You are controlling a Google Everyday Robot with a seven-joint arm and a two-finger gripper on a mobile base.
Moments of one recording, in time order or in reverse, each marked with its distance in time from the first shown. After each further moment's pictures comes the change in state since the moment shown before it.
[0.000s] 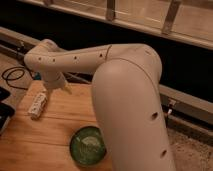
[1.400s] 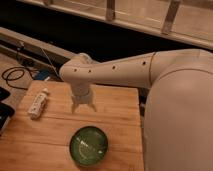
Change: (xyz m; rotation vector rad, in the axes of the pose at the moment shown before) arm 0.110 -0.105 0.014 0.006 0.130 0.205
